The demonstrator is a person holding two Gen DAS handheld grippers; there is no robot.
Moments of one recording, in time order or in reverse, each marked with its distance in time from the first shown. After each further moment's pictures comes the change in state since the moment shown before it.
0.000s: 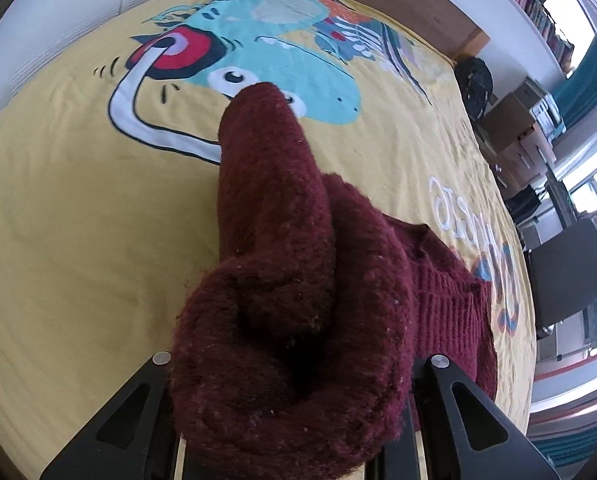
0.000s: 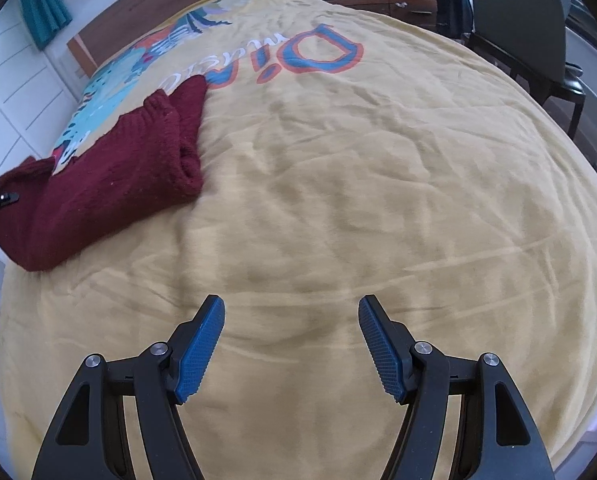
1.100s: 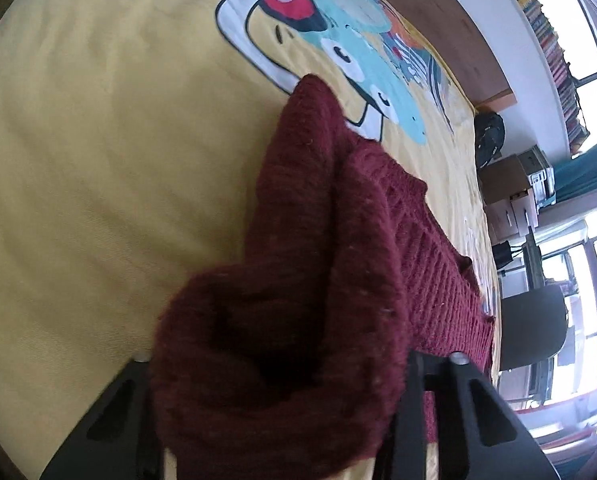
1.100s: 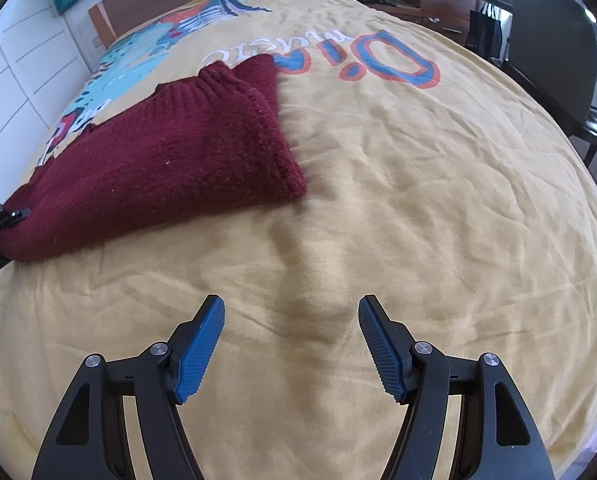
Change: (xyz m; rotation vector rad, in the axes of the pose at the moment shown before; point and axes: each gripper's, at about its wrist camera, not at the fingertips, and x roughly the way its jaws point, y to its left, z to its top) left arm 0.020 0.153 -0.016 -0.266 0.002 -0.173; right arm 0.029 0.092 0.009 -0.098 0.008 -0.027
